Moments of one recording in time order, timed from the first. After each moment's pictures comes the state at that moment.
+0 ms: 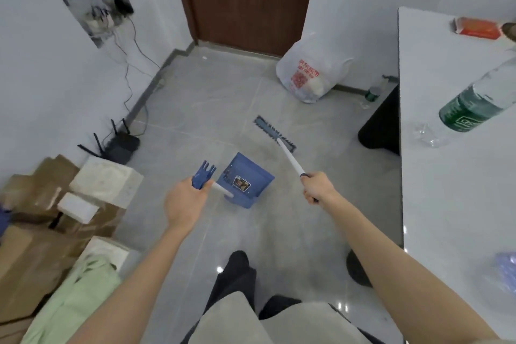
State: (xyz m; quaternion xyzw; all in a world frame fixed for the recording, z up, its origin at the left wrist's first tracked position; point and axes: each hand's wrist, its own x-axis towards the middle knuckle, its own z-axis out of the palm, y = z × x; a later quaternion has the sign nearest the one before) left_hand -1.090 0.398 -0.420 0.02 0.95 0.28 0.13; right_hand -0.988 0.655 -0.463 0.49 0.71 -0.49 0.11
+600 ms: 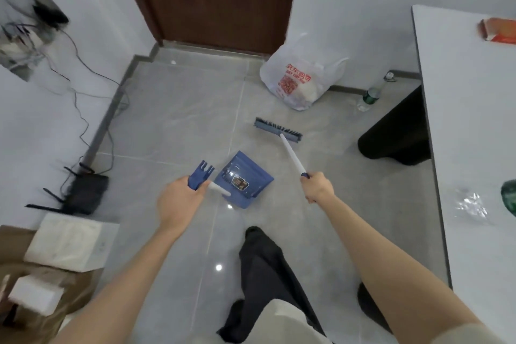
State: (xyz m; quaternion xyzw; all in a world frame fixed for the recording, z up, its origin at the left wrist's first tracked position) left_hand -1.361 0.568 -0.469 0.09 0.95 0.23 0.17; right_hand -1.219 0.815 -0.512 0.53 0.73 -0.38 0.17
